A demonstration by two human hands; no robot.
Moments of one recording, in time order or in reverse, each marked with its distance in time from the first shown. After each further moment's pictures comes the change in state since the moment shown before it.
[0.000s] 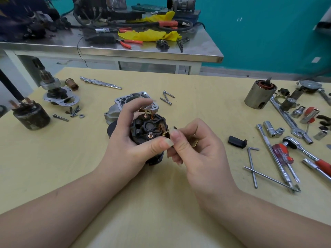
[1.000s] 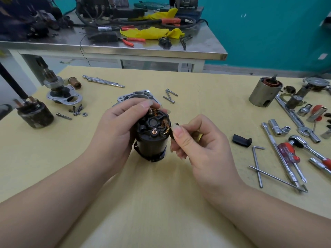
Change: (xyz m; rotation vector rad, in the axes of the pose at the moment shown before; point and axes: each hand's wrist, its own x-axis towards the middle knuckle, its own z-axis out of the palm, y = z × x) left_hand 0.025 0.008 -0.015 -0.259 0.062 -0.249; right_hand 0.007 0.003 -0.004 0.027 -0.027 0.012
